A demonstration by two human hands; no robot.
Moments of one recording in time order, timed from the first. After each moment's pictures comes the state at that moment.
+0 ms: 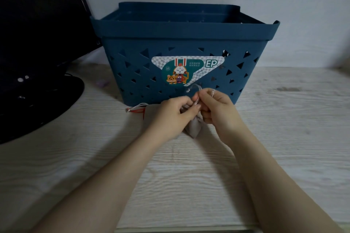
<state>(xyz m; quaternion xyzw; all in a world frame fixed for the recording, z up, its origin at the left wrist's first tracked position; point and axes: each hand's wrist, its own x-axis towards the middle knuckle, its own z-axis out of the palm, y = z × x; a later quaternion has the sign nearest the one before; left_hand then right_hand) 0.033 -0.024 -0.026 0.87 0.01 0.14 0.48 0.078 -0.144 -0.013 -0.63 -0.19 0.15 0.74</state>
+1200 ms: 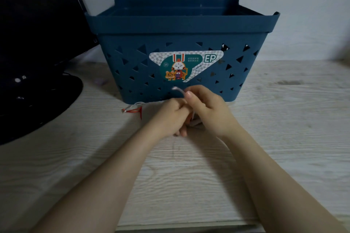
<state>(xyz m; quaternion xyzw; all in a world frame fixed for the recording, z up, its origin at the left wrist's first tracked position) 0.038 -0.022 -0.030 0.86 0.04 0.04 0.51 0.071 -0.141 -0.021 -0.78 -0.32 0.00 0.53</state>
